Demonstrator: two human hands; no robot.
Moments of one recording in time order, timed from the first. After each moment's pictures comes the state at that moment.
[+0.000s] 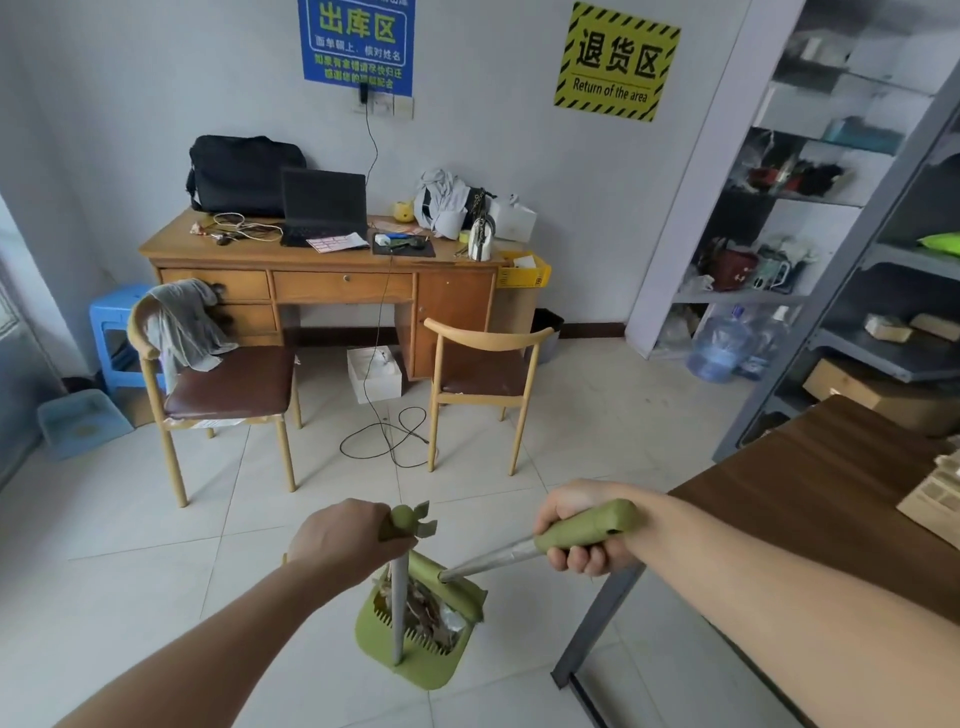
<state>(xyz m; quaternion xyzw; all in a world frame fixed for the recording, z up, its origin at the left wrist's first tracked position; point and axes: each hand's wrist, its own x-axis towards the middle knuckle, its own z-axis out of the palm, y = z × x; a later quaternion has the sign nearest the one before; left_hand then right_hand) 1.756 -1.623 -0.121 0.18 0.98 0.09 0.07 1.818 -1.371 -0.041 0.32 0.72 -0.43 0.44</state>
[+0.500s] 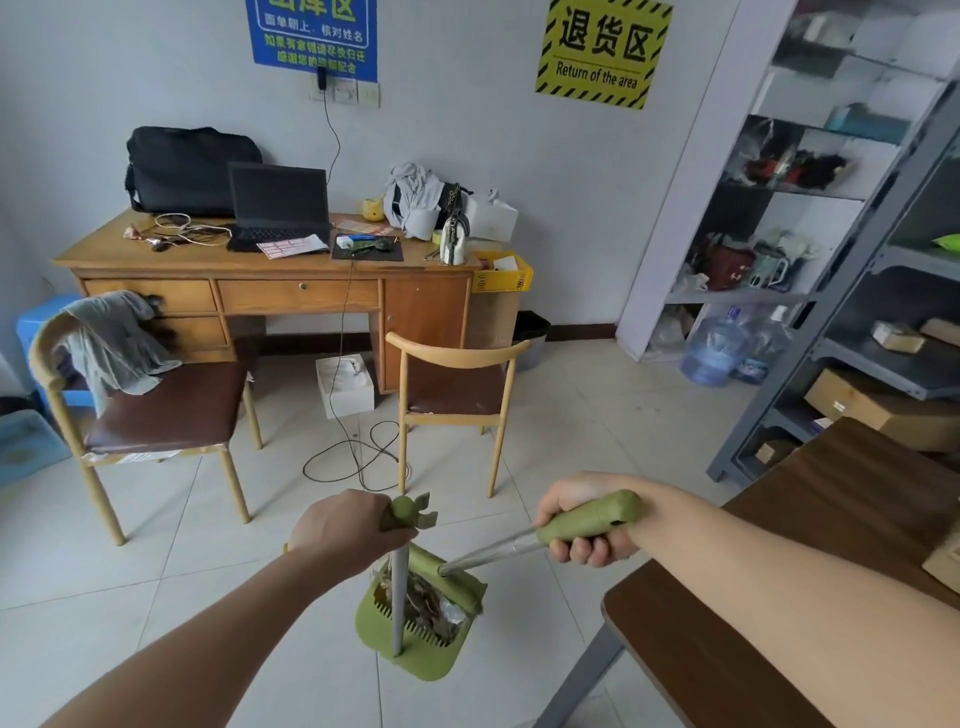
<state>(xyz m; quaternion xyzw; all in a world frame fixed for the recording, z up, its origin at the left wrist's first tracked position) 1.629 -1.486 -0.116 0.19 0.98 0.08 0.06 1.697 -1.237 -0.034 0.33 0.72 -0.43 0.43</state>
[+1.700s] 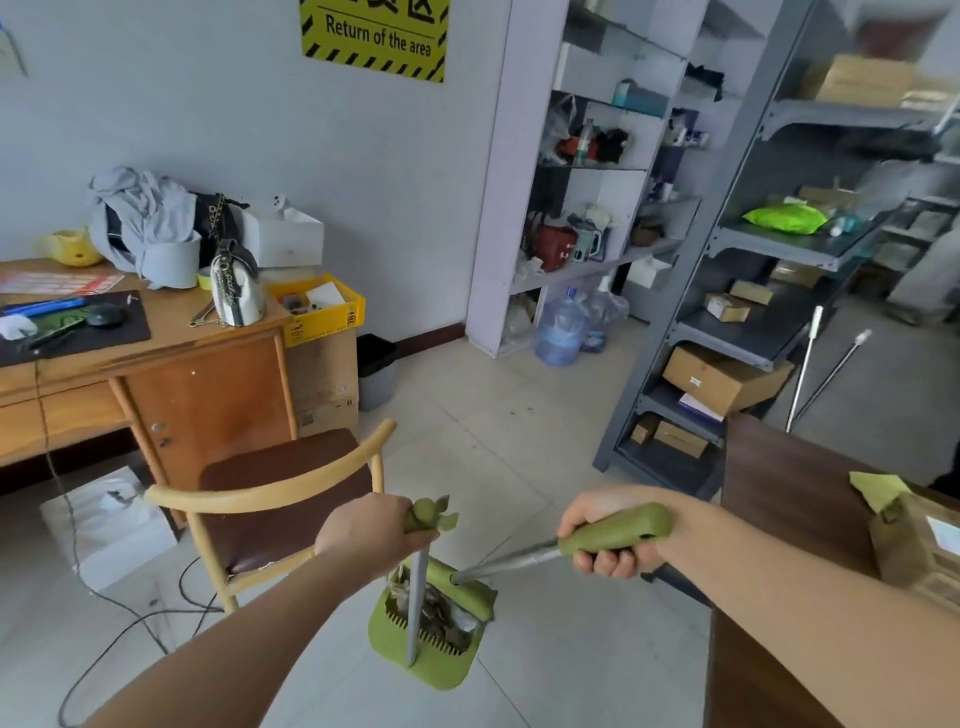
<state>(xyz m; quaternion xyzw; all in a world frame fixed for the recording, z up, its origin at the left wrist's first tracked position) 1.253 -1.178 -0.122 0.42 0.90 0.09 0.10 1.435 -0.999 -0.027 0.50 0.63 -0.51 0.31</state>
